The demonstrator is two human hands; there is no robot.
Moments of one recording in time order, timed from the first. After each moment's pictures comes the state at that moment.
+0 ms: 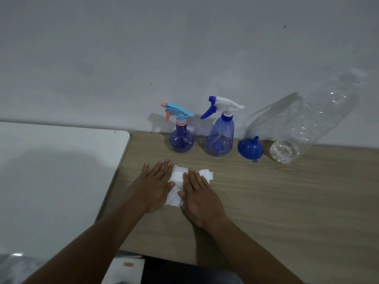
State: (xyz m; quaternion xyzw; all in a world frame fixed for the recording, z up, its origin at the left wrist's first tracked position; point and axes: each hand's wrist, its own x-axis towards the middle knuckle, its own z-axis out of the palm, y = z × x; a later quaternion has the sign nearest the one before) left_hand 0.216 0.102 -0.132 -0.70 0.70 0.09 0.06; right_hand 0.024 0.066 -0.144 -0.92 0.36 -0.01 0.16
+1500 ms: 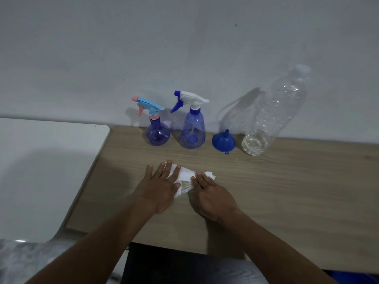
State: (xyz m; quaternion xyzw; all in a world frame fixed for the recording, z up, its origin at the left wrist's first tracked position) left_hand 0.102 0.096 -0.120 -0.71 0.68 0.10 0.13; right_hand -0.096 0.040 -0.134 -0.95 0.30 0.03 0.02
